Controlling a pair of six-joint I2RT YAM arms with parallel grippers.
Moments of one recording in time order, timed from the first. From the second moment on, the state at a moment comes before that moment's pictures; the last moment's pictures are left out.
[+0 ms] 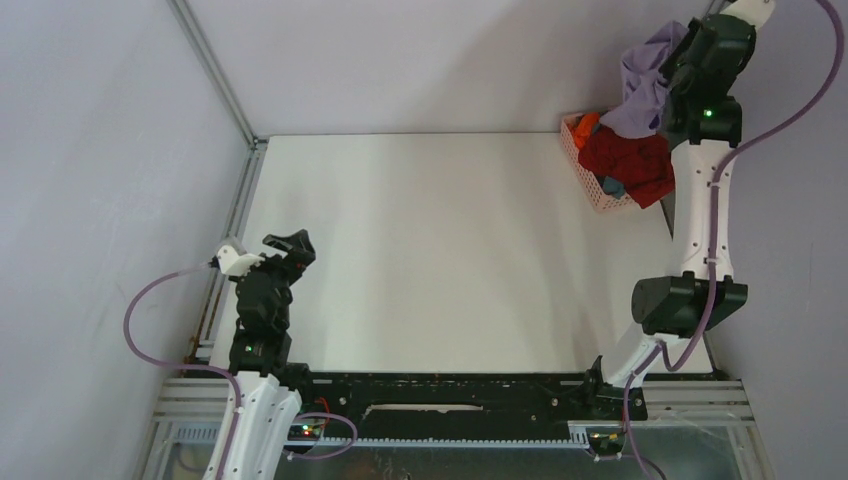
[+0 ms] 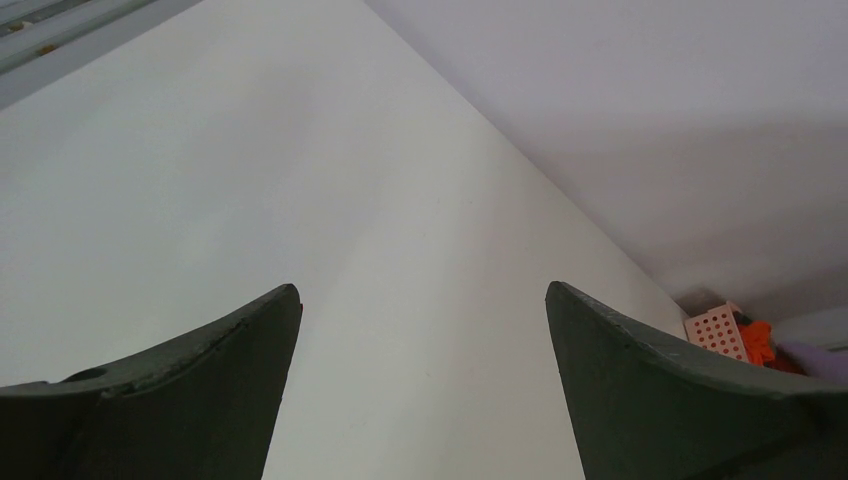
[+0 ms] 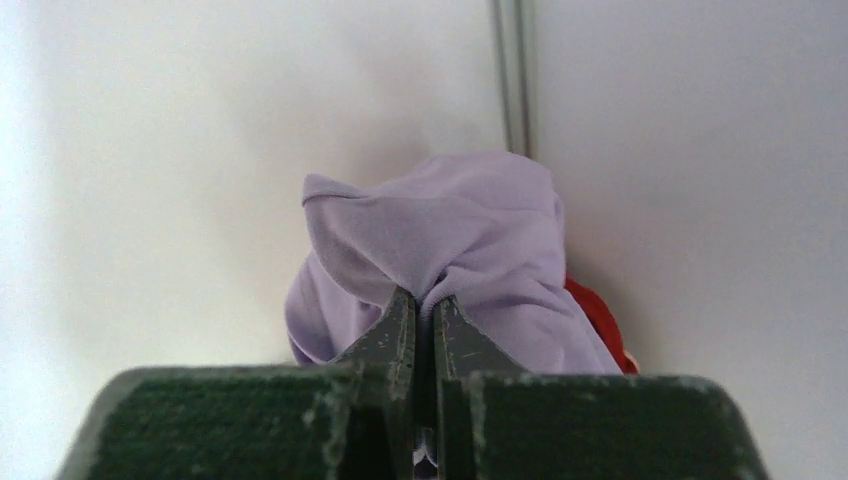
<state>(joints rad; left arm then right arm) -0.02 0.40 0.33 -0.05 -0.26 -0.70 -0.13 1.73 2.12 -0.48 0.29 0.25</state>
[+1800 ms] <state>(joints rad) -0.18 0.69 0.29 -0.41 -0.13 -0.86 0.72 1.16 0.64 -0.16 0.42 0.53</state>
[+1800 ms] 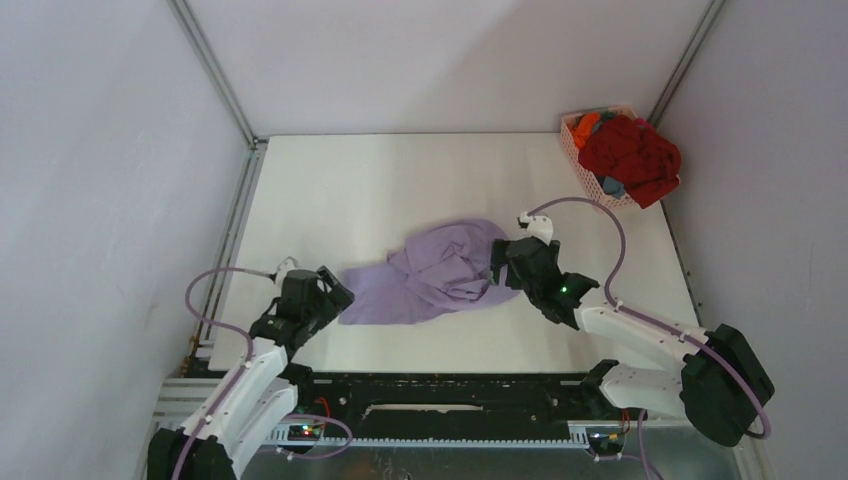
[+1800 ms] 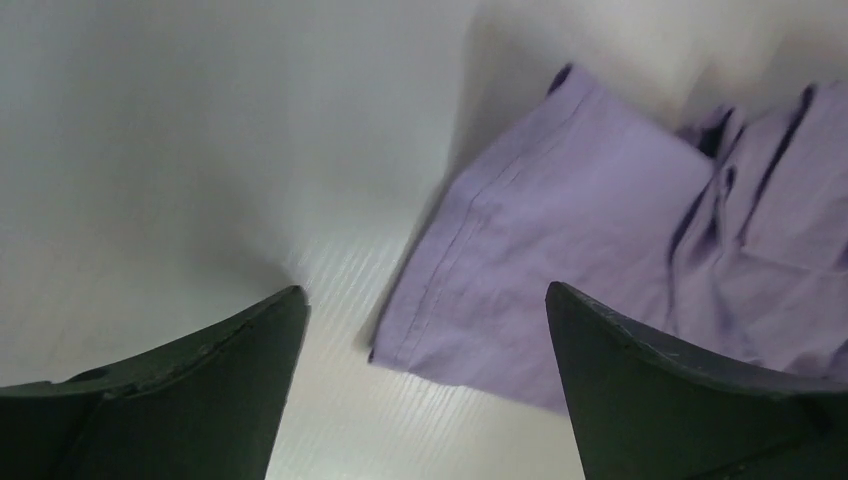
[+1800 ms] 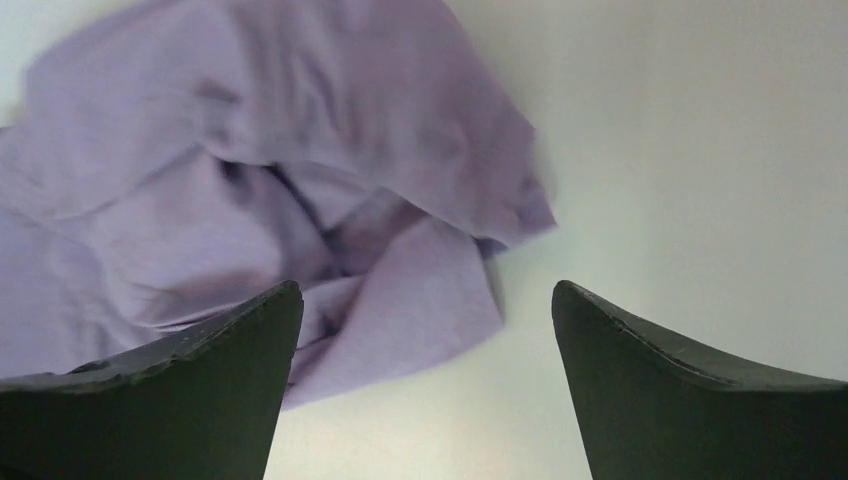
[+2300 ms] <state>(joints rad) -0.41 1.07 0.38 -0.19 -0.15 -0.83 0.67 1.10 0.52 -0.14 0.45 0.64</state>
